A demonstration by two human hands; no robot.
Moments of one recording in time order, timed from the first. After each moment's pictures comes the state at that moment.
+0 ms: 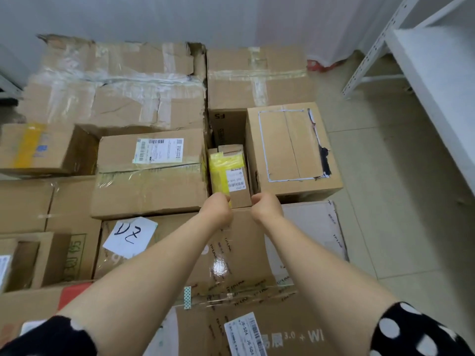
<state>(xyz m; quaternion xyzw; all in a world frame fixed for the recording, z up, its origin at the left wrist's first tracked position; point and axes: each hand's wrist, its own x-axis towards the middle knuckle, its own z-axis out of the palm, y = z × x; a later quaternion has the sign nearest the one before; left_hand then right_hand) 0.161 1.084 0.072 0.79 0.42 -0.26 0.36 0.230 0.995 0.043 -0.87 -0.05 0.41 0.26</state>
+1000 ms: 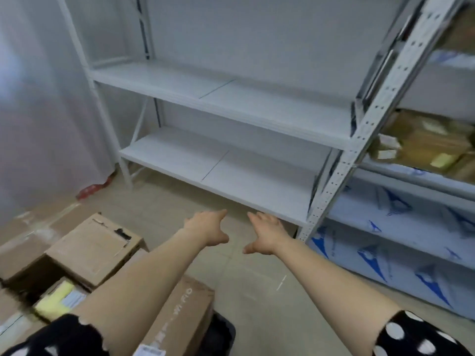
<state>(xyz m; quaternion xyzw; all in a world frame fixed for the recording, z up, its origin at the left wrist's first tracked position) 0.067 0.708 0.419 0.95 -0.22 -0.22 0.07 0.005 0.552 0.403 -0.97 0.09 0.16 0.12</state>
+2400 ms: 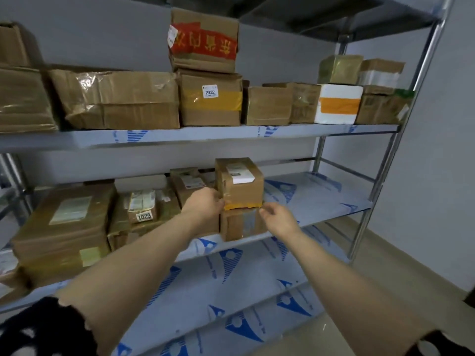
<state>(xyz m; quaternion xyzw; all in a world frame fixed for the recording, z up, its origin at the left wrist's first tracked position) -0.193 -0.282 0.567 0.79 -0.54 -0.10 0.28 -0.364 -0.338 0.542 -0.76 0.52 -0.25 0.30</state>
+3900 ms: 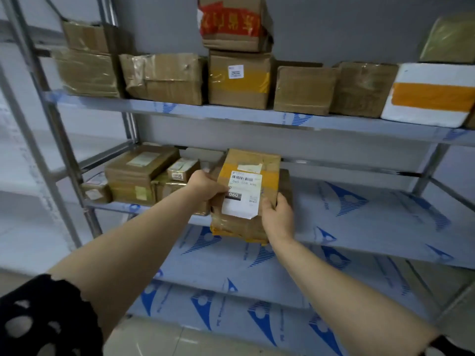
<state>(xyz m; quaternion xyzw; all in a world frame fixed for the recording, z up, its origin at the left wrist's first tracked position) -0.286 -0.306 0.569 0.84 -0.15 -0.13 0.50 -0.418 -0.405 0.517 -0.75 0.32 -0.35 0.47</state>
